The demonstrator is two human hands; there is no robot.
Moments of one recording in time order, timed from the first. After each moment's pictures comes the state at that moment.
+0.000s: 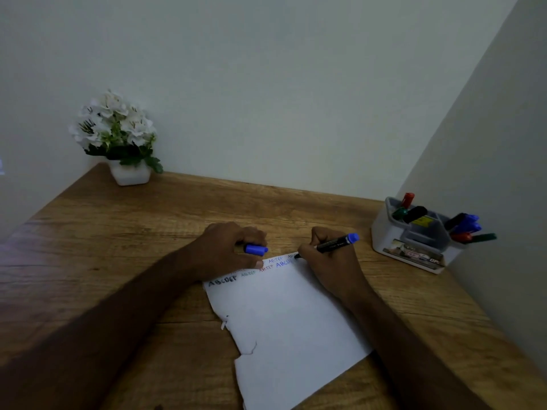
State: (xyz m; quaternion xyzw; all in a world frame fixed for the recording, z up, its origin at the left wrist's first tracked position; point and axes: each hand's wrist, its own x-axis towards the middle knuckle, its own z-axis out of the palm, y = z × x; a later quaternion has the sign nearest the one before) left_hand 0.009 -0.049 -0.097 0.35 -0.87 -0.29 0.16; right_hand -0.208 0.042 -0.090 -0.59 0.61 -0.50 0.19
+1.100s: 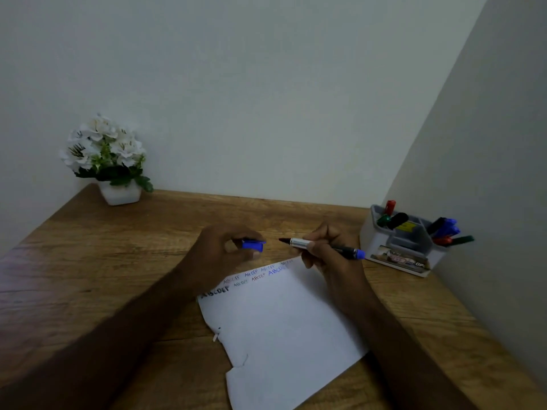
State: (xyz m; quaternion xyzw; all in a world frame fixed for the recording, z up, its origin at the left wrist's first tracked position) left_hand 0.002 -0.020 -0.071 0.30 -0.79 -0.35 0.40; right_hand -0.210 0.061 -0.065 -0.55 0.42 -0.65 0.33
